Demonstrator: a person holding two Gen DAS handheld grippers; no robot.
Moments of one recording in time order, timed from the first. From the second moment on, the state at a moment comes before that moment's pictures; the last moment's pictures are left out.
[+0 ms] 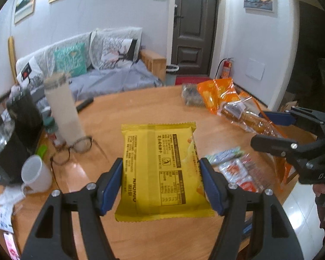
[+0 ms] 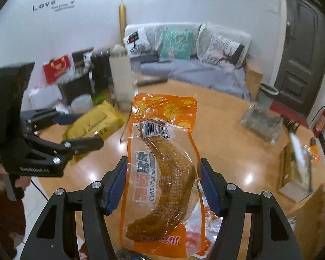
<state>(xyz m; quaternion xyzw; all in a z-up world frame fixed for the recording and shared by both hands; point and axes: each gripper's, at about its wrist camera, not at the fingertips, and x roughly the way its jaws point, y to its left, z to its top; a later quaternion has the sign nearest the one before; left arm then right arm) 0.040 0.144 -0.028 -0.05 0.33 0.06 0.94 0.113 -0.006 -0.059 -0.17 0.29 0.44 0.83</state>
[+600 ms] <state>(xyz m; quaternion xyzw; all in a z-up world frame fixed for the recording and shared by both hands) 0.079 -0.002 0.083 0.03 0.26 -0.06 0.96 0.113 -0.166 0.044 -0.10 0.23 0.35 0.91</state>
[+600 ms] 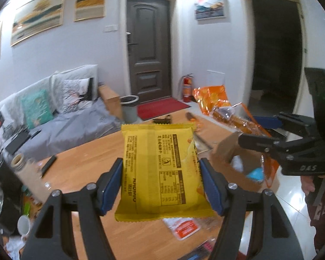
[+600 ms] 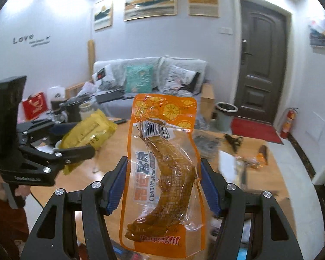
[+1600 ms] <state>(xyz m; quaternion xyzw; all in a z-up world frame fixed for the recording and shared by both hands) 0.234 -0.215 0.008 0.08 0.40 -0.20 0.89 0.224 -0.345 -0.071 -0.02 0.34 0.23 0.91</state>
